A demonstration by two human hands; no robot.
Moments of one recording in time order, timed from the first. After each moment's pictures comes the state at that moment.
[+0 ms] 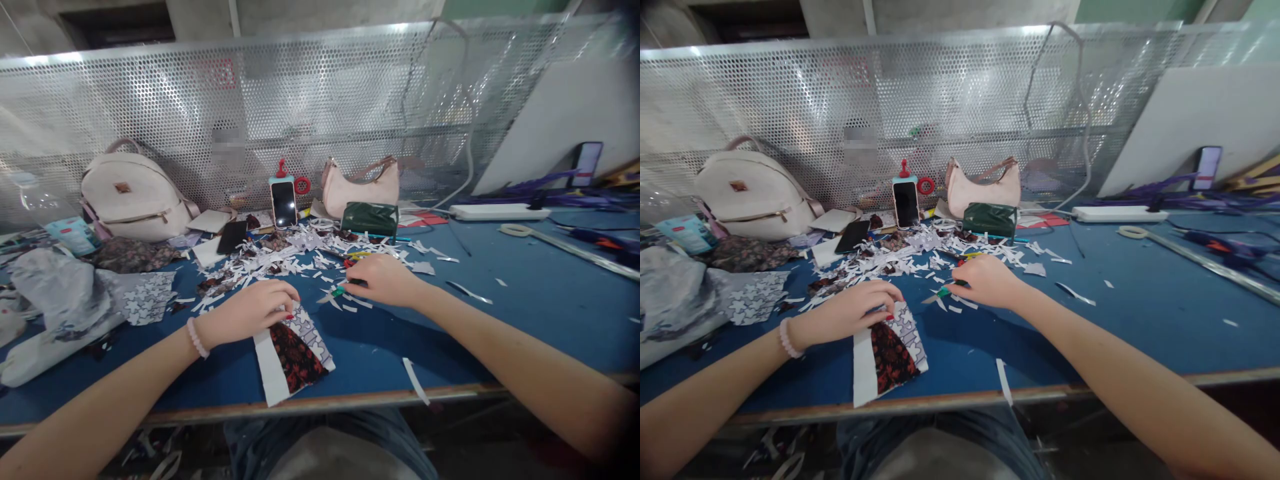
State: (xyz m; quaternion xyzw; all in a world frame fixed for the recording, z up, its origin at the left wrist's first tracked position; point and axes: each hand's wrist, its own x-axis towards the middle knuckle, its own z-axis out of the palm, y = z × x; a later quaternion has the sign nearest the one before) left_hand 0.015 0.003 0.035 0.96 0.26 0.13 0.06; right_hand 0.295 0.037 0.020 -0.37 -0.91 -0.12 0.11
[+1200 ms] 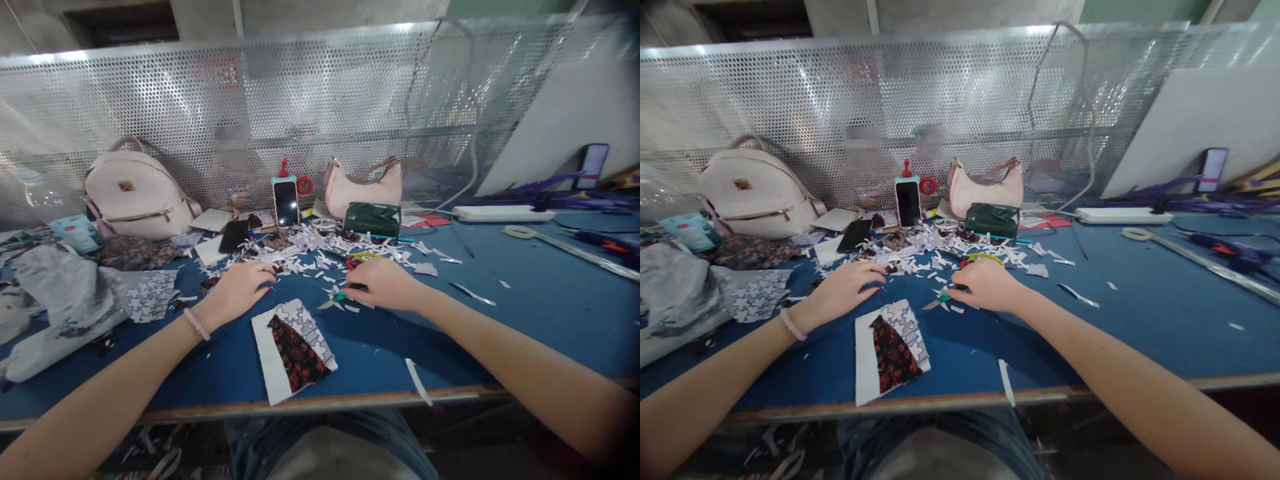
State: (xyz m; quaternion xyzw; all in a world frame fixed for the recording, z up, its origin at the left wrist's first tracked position) left_hand -0.005 0.026 0.033 0.90 0.40 0.08 -0.11; right_hand 0.292 0.036 0.017 -0.37 -0.92 -0.10 0.09
